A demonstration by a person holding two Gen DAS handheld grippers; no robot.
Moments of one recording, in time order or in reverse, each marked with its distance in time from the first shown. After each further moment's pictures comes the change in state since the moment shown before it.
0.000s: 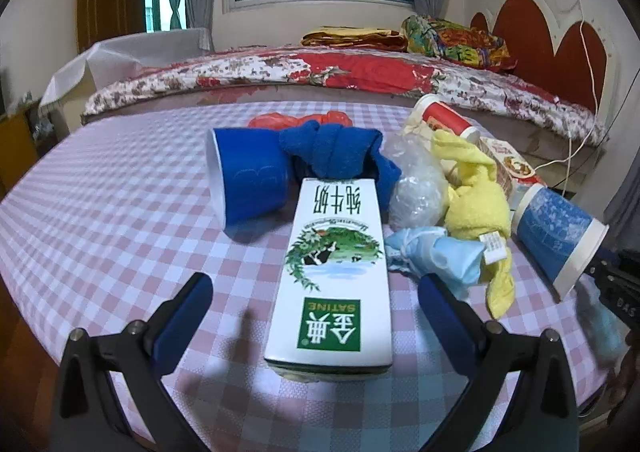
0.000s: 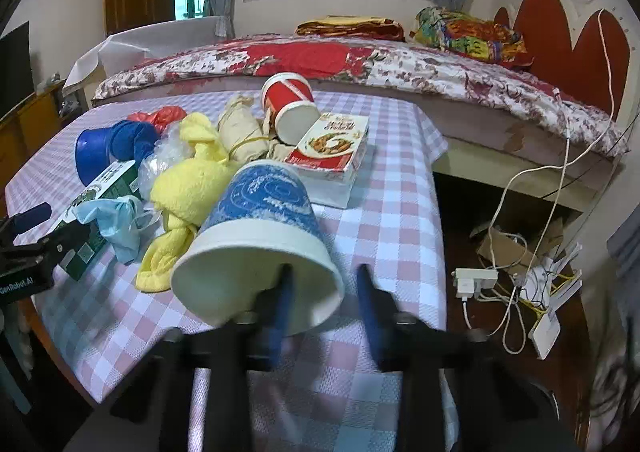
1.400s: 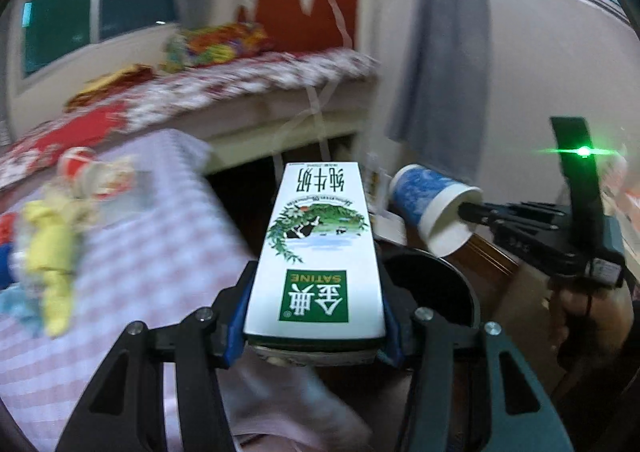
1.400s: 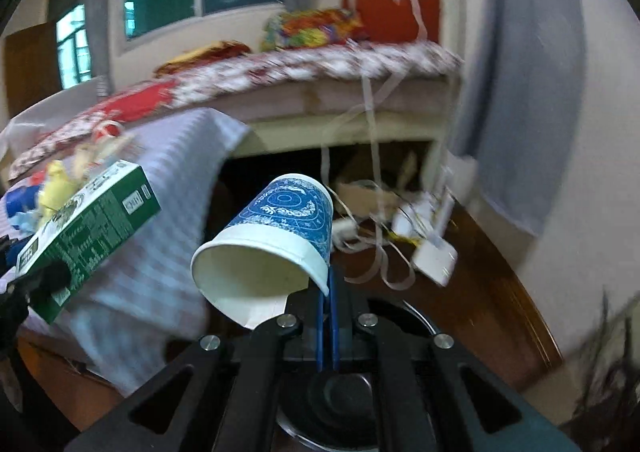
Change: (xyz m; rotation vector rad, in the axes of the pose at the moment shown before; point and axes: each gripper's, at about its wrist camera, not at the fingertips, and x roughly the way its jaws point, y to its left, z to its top) left arm -0.078 -0.253 -0.055 0.483 -0.020 -0.624; right arm -0.134 -0.205 -0.148 0.340 -0.028 -0.337
